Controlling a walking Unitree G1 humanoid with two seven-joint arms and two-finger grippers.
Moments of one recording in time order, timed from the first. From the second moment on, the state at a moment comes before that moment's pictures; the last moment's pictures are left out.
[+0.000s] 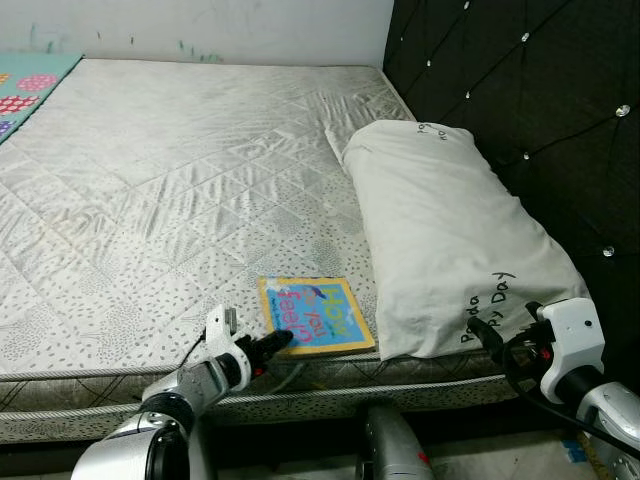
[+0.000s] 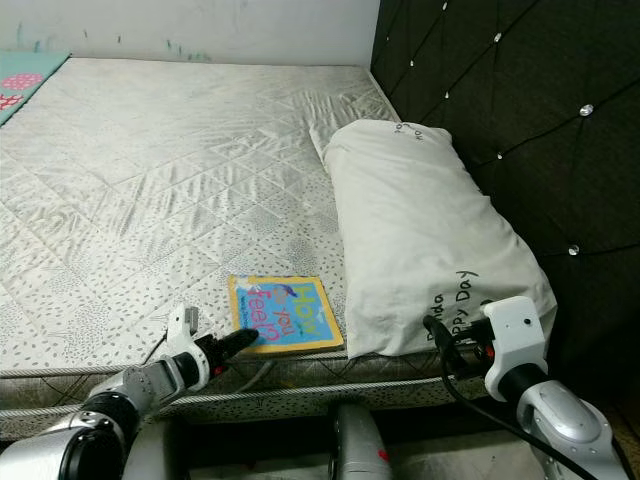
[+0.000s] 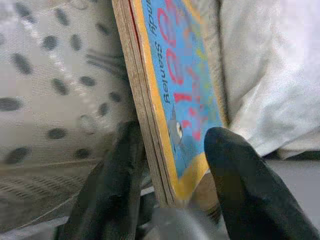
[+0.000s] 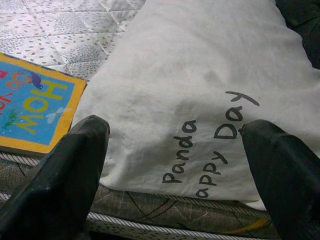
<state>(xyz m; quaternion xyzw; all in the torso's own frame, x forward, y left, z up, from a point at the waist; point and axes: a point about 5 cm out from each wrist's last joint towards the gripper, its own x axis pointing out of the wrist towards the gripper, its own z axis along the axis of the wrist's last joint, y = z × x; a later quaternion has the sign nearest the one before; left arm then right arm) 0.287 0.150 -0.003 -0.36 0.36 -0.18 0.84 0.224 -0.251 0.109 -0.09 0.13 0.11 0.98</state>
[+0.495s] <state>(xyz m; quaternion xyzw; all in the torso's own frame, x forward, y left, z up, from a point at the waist) 0.284 0.180 -0.009 -0.27 0.38 -0.12 0.88 0.230 -0.238 0.101 -0.08 0.13 0.12 0.98</state>
